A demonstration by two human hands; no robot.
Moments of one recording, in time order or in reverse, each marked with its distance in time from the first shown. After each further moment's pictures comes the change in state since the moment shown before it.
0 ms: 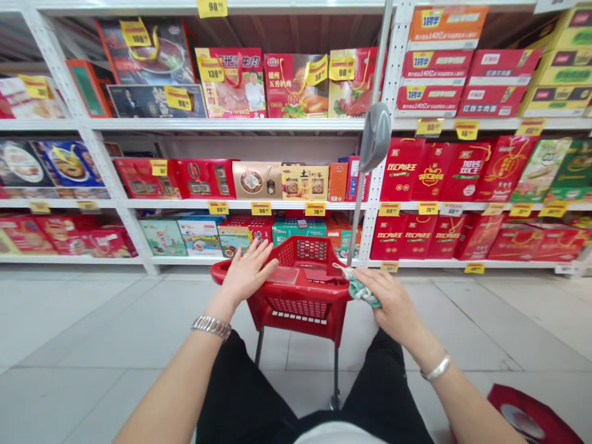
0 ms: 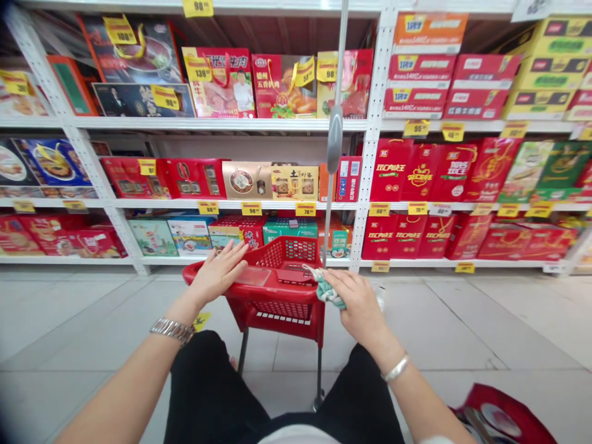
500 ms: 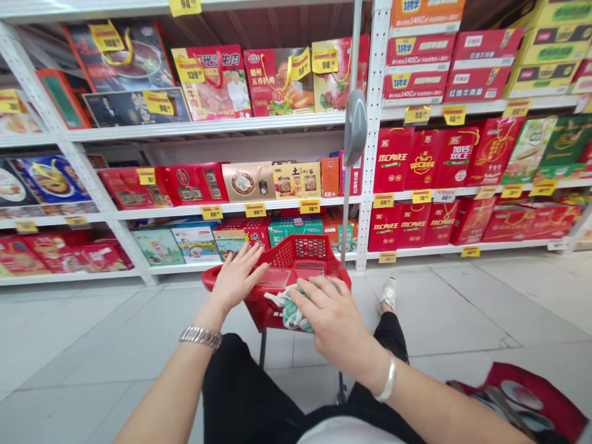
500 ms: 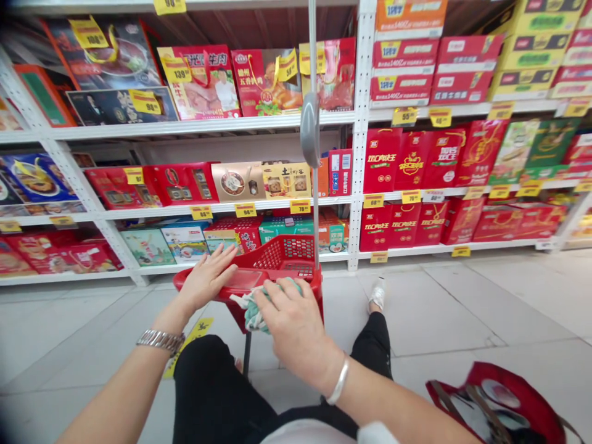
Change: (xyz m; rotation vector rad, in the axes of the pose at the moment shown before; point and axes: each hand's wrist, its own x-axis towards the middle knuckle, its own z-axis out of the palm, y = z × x) left_hand -0.003 -0.017 0.001 -0.007 0.058 0.055; right_hand 0.038 -0.122 0.023 -0.041 -0.187 -0.038
